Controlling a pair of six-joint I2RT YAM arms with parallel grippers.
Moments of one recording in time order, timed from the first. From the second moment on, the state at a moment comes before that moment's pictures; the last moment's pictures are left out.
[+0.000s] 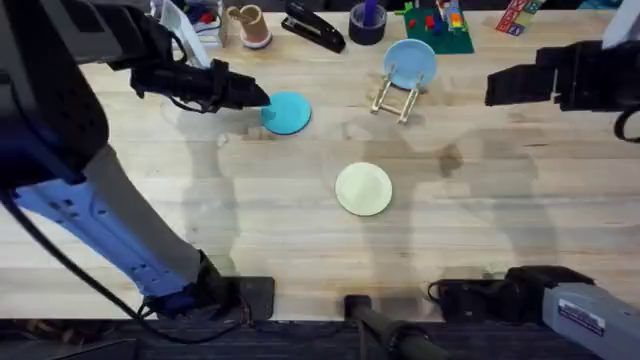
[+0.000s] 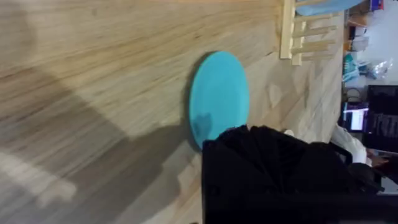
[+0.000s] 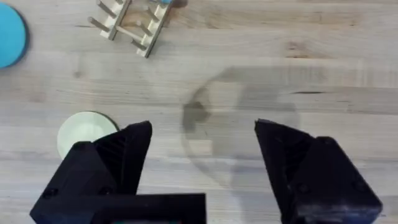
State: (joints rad) left arm 0.27 2.01 1.32 -0.88 0.99 0.36; right arm 0.01 1.11 1.23 -1.14 -0.03 0.01
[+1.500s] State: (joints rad) left arm 0.25 2.11 1.35 -0.82 0.91 0.34; right arm 0.09 1.11 1.23 -1.11 -0.27 0.36
